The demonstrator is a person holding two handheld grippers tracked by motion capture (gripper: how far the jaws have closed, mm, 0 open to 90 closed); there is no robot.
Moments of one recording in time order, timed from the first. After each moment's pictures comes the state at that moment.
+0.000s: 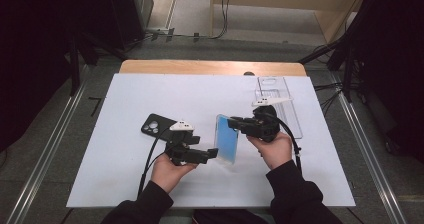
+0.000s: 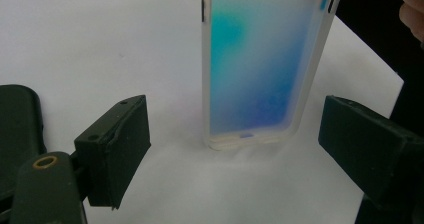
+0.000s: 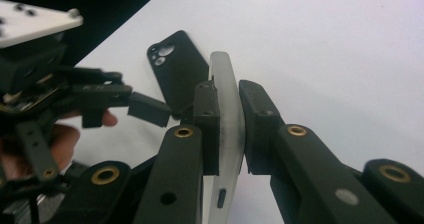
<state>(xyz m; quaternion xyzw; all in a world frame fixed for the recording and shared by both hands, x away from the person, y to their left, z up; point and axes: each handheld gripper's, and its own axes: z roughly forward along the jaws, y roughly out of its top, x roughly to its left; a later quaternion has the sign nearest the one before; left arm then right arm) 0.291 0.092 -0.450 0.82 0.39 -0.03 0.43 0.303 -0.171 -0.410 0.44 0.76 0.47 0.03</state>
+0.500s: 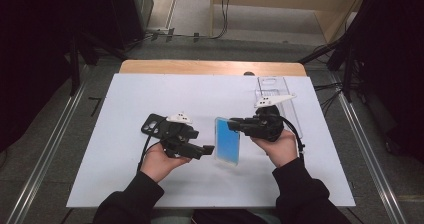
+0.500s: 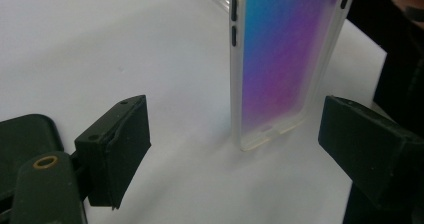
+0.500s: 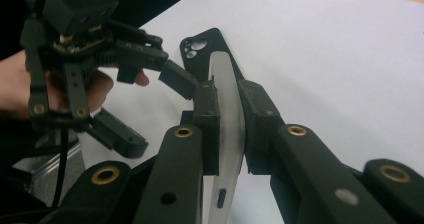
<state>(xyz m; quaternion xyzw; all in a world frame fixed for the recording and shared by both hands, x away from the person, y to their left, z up) 0.310 0.101 -0.432 0.85 0.32 -0.05 0.42 0.302 -0.179 -0.401 0.36 0.79 0.49 0.01</state>
